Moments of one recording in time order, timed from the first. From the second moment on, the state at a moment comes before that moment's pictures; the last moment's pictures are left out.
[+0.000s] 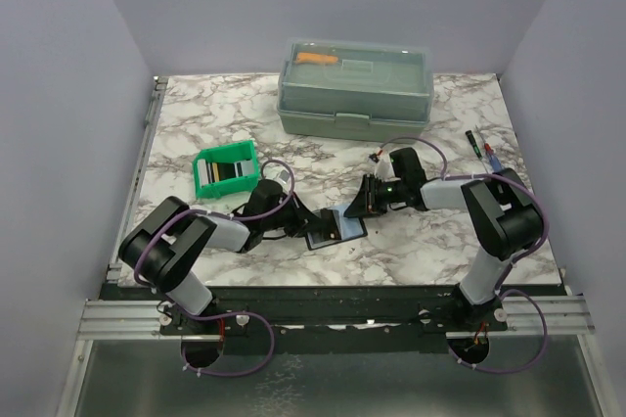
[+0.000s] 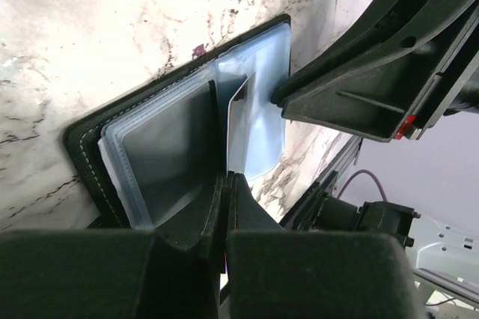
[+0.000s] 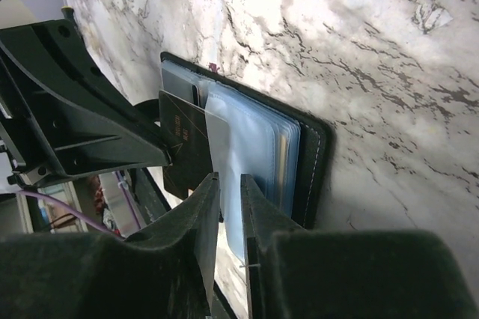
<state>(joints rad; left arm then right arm) -0.60 1.58 0.43 0.56 0.40 -1.12 0.40 1.78 0.74 0.17 -0.78 0.58</state>
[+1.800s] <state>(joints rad) -0.78 1.72 0.46 0.77 0.15 -1.25 0.33 1.67 0.57 0.23 -0.73 0.63</state>
